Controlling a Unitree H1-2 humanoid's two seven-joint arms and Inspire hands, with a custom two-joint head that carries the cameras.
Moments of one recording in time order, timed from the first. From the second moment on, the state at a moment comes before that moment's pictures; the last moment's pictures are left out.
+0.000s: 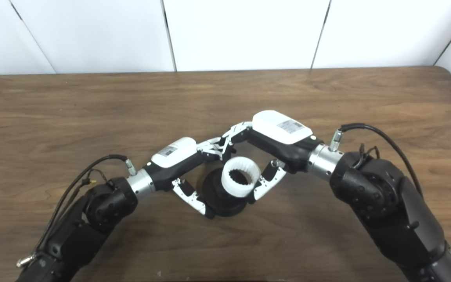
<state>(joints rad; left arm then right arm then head) -0.29 0.29 -0.48 0.07 0.52 -0.28 -0.35 -0.24 -0.50 0.31 -0.53 -0.50 0.13 0.62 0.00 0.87</state>
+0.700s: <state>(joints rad) -0.30 0.28 -0.48 0.06 0.54 -0.25 -0.35 -0.24 -0.41 0.32 -0.48 -0.53 0.13 0.62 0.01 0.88</state>
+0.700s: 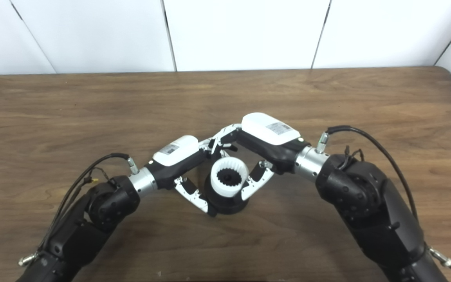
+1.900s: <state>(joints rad) -0.29 0.28 -0.49 0.05 0.54 -0.24 -0.35 -0.25 -0.40 0.35 -0.41 -0.58 0.11 0.61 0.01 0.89</state>
